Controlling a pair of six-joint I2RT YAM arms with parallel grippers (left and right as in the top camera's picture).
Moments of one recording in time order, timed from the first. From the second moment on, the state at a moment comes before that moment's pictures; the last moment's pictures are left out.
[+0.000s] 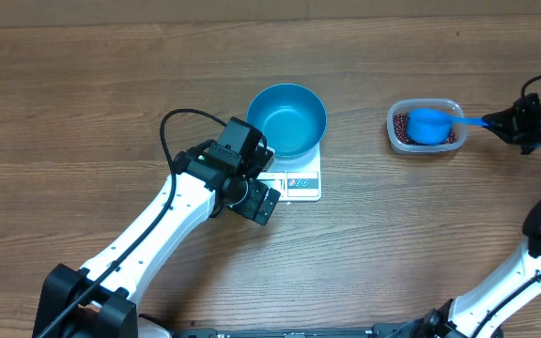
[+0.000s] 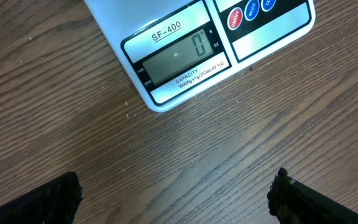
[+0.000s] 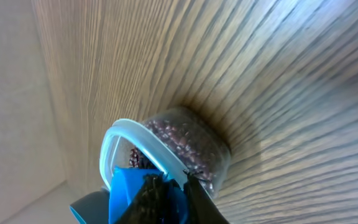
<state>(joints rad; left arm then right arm) -0.50 1.55 1.09 -0.86 0.10 -0.02 -0.59 2.14 1.74 -1.05 -0.68 0.42</state>
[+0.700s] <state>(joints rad) -0.50 1.55 1.09 -0.86 0.10 -0.02 -0.49 2.07 1.75 -1.15 -0.39 0.54</state>
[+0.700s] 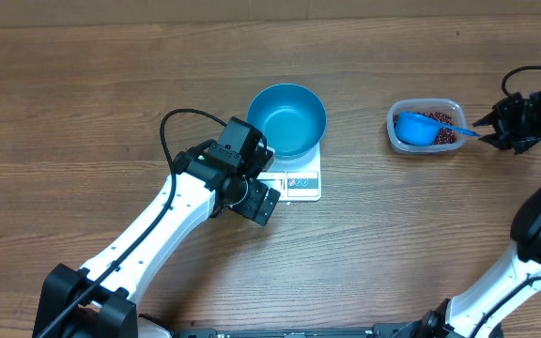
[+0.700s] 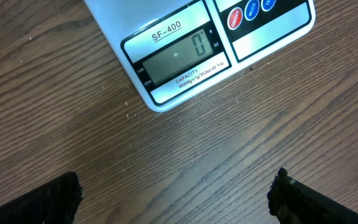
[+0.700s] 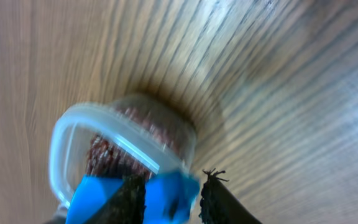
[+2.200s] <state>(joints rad) -0.50 1.55 1.09 -0.86 0.10 -0.02 -0.25 1.96 2.15 -1.37 -0.21 -0.31</state>
